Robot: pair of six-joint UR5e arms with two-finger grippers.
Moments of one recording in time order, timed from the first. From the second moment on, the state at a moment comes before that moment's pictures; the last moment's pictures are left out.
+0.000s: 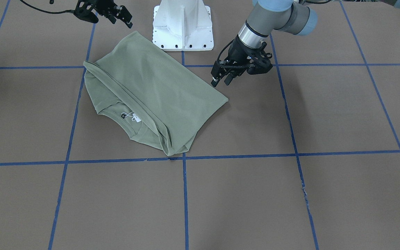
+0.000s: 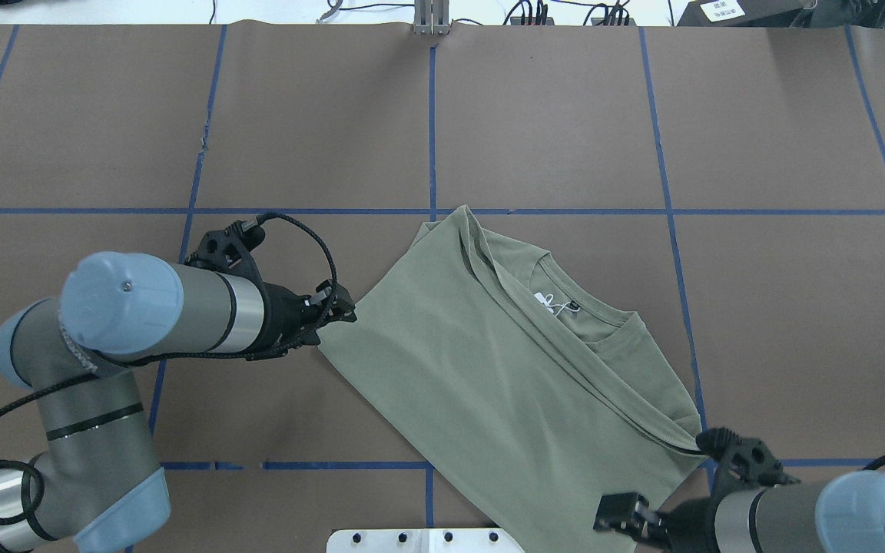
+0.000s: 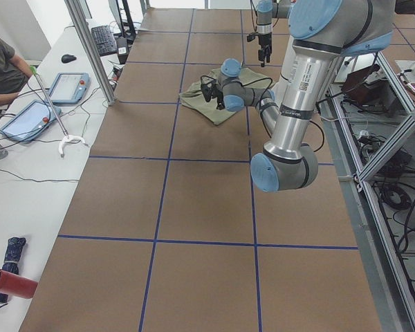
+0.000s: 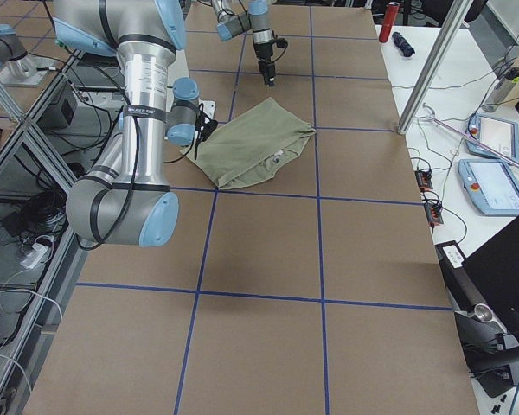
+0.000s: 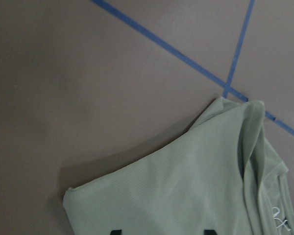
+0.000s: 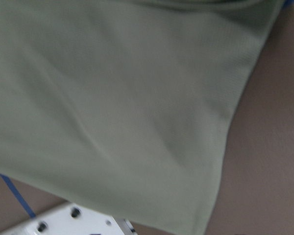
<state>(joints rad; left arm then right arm) -0.44 -1.92 -1.93 -2.03 -1.77 -1.83 0.09 -1.73 2.30 -1.07 1.72 2.09</state>
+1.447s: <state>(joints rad) -0.38 -1.95 -1.79 -2.00 -1.64 -1.84 0.39 -1.59 2.13 -1.07 1.72 2.01</state>
